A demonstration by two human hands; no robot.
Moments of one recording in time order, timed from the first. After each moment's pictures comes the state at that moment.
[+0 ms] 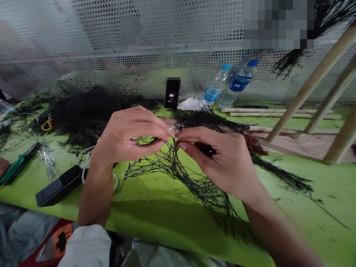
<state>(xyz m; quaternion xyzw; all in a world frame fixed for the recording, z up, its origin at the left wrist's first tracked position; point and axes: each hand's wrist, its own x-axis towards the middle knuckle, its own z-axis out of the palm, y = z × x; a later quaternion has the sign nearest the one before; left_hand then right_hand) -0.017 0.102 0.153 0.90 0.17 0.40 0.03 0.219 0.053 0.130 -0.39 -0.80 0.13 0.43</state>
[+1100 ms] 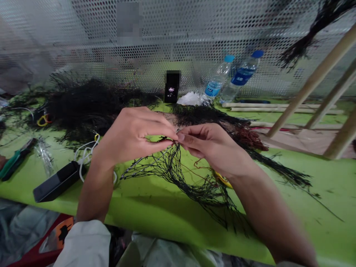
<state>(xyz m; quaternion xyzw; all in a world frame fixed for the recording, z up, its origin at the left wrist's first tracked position) -0.006 0.097 0.150 0.92 0.22 0.33 0.05 0.219 0.075 0.119 -0.41 -0.59 0.59 0.37</state>
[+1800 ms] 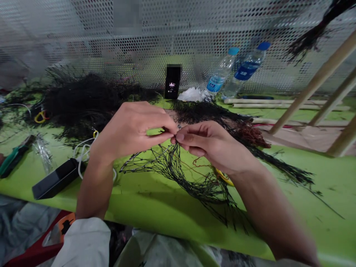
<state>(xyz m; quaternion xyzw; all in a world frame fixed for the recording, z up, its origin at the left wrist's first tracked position) -0.007 0.102 0.147 0.92 0.23 0.31 0.02 0.218 0.078 0.116 -0.38 -0.56 0.64 0.36</state>
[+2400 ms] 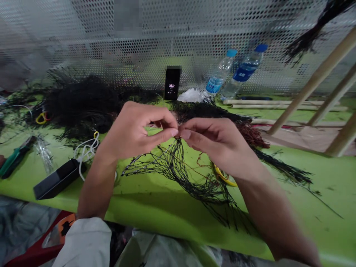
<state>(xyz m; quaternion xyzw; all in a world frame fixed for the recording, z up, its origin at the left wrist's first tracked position) 0.001 0.098 0.149 0.89 0.25 0.36 0.11 0.223 0.066 0.128 -0.38 -0.68 0.47 0.41</state>
